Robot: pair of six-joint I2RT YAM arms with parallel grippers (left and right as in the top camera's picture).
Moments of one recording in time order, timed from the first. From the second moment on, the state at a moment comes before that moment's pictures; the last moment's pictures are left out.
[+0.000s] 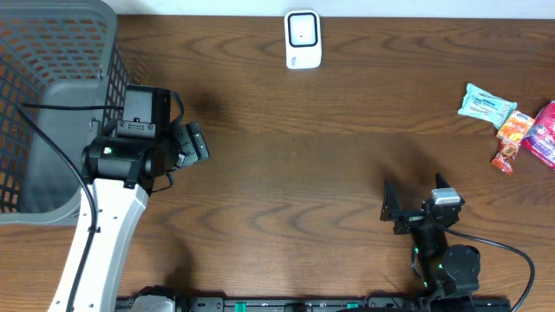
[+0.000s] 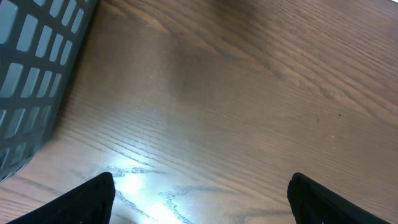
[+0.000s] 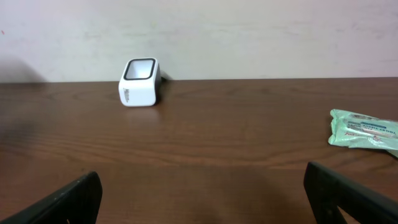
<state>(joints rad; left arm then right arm) -0.12 1.27 1.20 -1.05 -0.04 -0.46 0.13 0.01 0.01 -0.07 0.00 0.06</state>
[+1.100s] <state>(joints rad) -0.12 0.82 0.46 -0.53 -0.03 -0.42 0.13 0.01 0.01 -0.07 0.00 0.06</state>
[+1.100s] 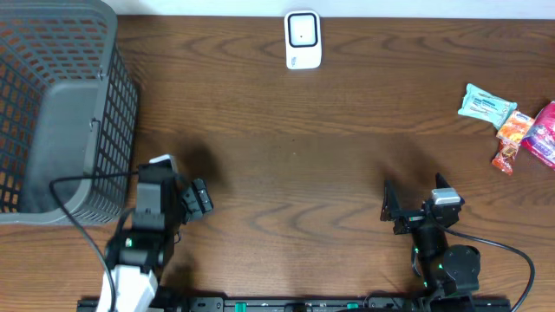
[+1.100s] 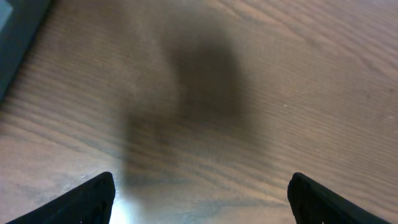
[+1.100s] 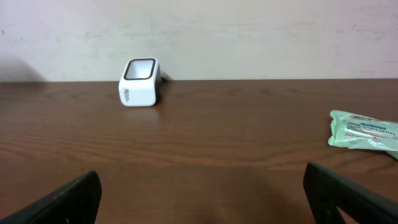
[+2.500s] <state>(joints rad) 0.01 0.01 0.01 -0.04 0.12 -0.17 0.13 0.01 0.01 -0.07 0.00 0.06</state>
